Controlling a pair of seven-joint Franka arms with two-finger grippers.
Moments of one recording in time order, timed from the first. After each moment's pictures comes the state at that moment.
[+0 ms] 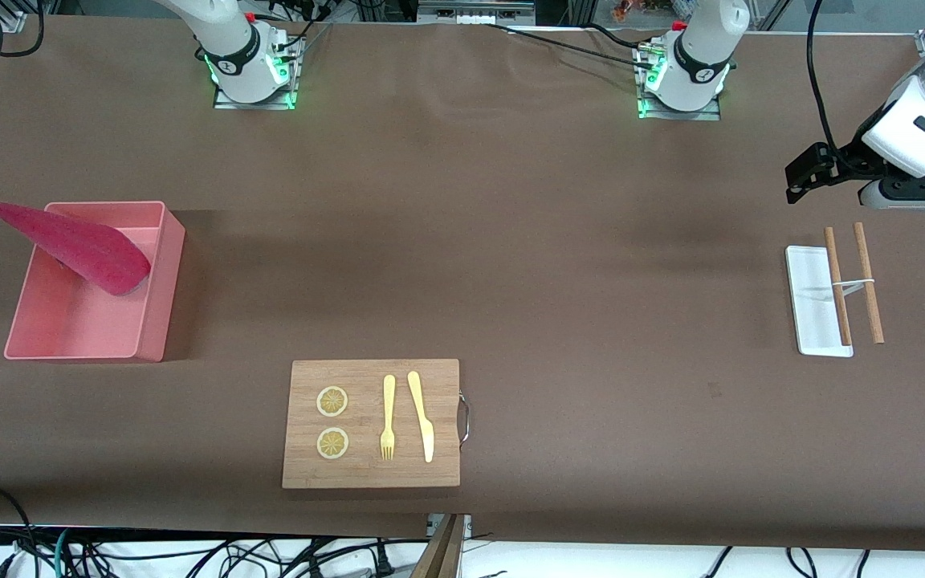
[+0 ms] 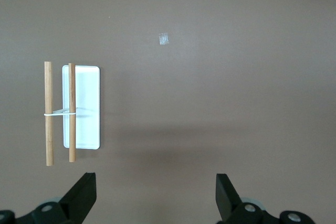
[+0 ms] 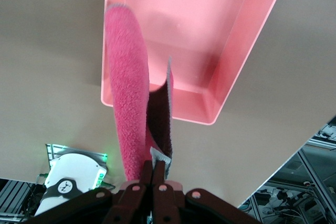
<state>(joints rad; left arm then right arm) -0.03 -0.07 -0.05 -1.72 0.03 1.65 -0.08 0.32 0.55 -0.77 -1.28 0.06 1.28 -0.69</state>
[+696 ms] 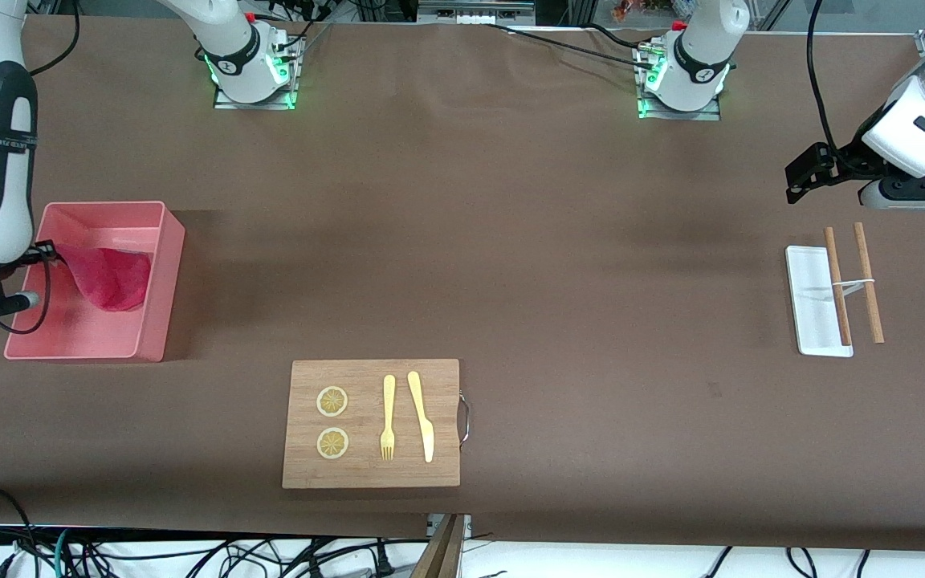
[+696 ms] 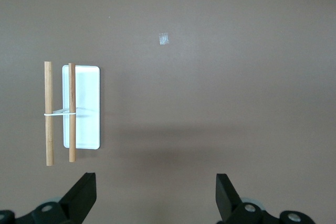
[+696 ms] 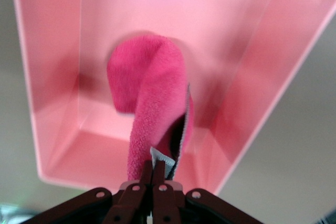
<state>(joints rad) -0.03 -0.07 -0.05 -1.72 0.03 1.65 -0.08 0.23 0.55 -0.63 -1.65 0.09 1.79 -0.68</state>
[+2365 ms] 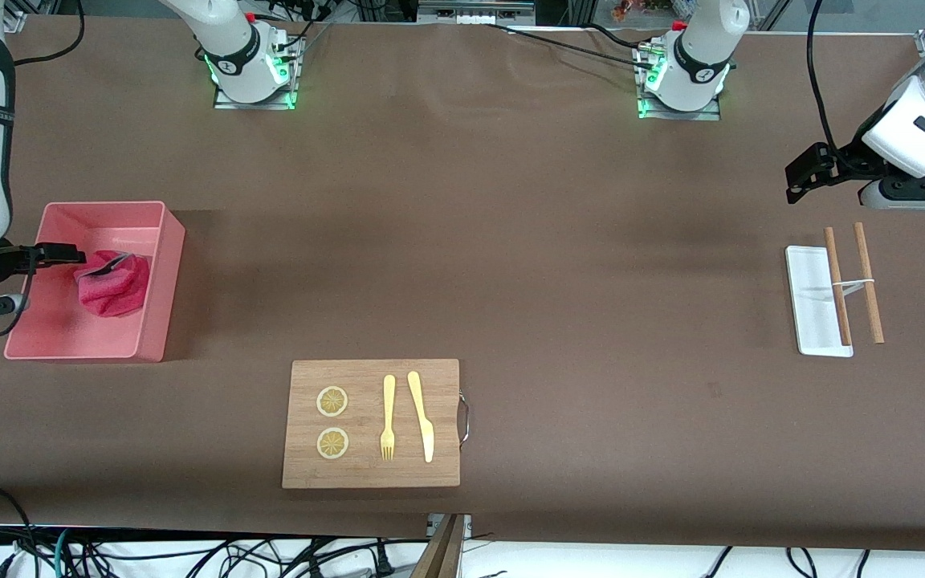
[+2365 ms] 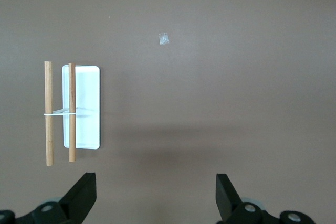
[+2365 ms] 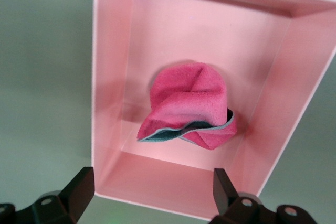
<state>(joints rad) -0.03 -0.07 -0.05 -1.72 0.03 1.65 -0.08 0.19 0.47 -0.56 -1.59 0.17 1.70 -0.62</state>
